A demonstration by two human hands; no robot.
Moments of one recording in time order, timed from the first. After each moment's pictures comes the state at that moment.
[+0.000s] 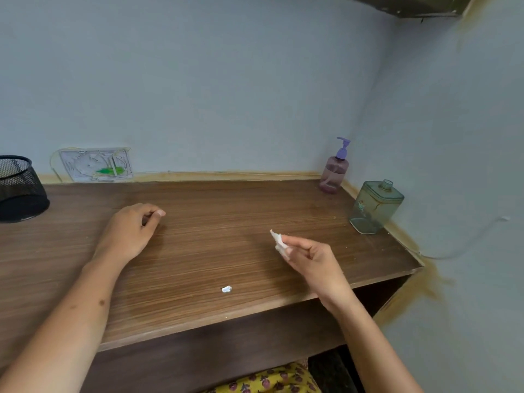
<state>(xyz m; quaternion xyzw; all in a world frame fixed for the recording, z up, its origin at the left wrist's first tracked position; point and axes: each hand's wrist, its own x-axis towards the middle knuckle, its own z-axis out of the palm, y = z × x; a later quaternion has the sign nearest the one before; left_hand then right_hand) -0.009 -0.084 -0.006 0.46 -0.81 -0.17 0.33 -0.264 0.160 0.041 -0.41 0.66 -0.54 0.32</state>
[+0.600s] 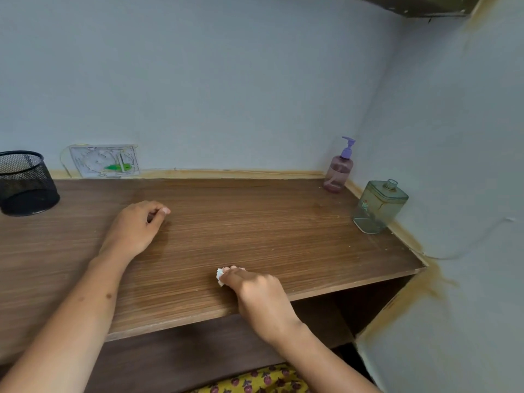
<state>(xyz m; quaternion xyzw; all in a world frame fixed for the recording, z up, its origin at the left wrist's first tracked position) -0.006 -0.079 -0.006 0.46 -0.80 -0.19 0.33 -0.189 0.145 -0.008 -0.76 0.62 -0.20 -0.07</state>
